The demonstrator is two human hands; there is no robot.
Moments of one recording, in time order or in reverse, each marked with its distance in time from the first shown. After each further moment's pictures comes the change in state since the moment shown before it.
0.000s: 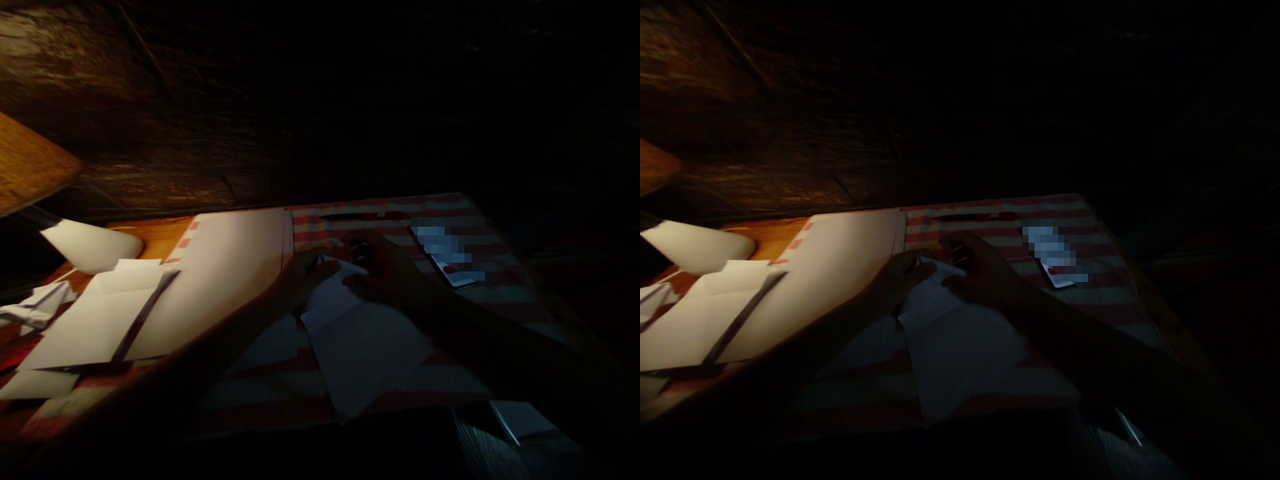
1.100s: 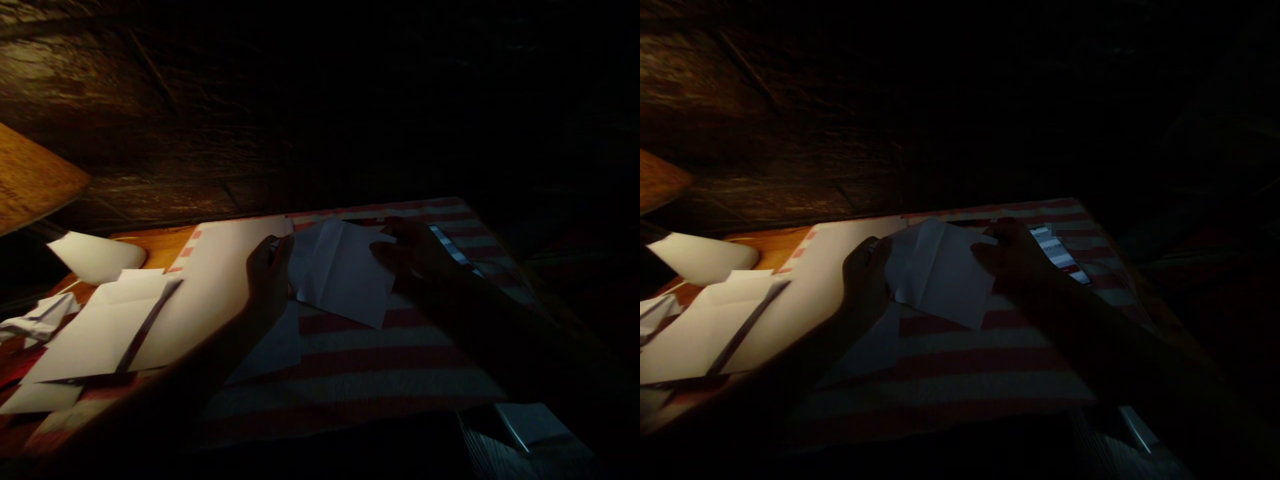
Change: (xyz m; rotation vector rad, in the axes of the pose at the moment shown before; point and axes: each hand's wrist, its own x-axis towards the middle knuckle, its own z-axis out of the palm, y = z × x) left_hand -0.002 0.000 -0.020 -0.054 0.605 0.128; right_hand 0.008 -0.018 -0.044 -0.126 0.284 0.320
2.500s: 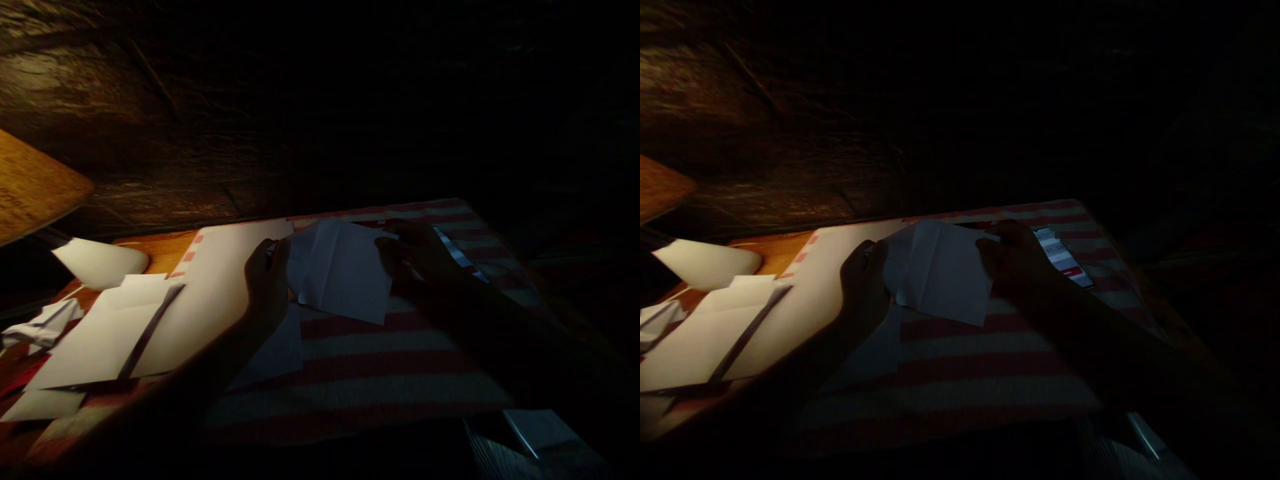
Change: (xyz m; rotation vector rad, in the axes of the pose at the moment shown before) left_hand 0.000 0.003 -0.002 0.033 0.027 0.073; right_hand -0.005 -0.015 0.010 0.189 0.056 0.015
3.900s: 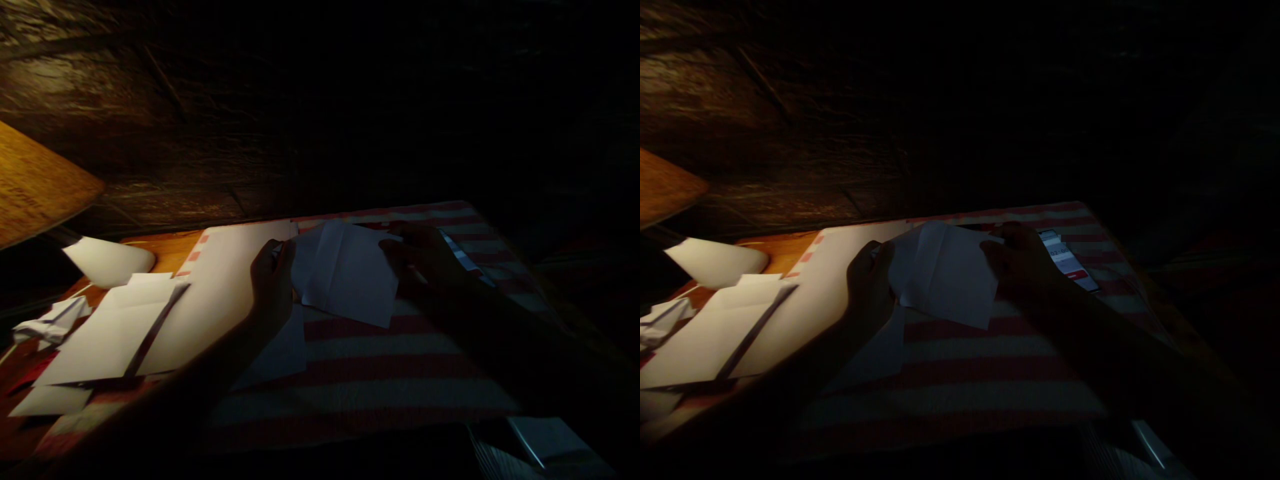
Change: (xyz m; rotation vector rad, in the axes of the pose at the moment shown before) left_hand 0.003 -0.011 -0.001 -0.060 -0.003 0.007; right_hand 0.004 0.009 -0.008 -0.097 0.016 -0.028
